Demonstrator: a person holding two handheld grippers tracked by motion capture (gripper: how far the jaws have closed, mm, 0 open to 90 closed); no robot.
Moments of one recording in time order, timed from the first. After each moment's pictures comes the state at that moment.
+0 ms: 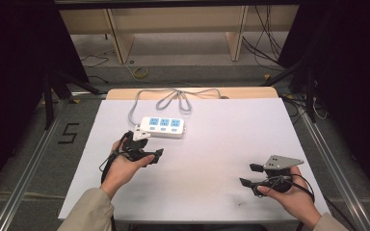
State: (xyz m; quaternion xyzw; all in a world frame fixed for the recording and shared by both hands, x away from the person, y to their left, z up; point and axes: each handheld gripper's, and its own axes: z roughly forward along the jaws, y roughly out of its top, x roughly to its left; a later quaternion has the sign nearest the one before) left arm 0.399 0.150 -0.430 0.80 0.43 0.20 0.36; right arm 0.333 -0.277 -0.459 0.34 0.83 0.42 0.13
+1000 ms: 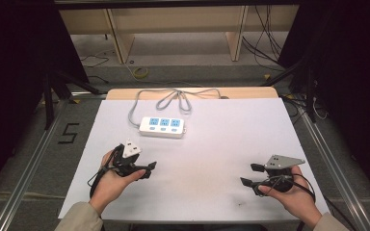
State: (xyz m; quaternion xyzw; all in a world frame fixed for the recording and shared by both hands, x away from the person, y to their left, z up) left arm 0.361 0.170 -0.442 0.81 0.40 0.22 0.36; right arm 0.334 -0.280 -0.459 0.34 0.83 0.42 0.13
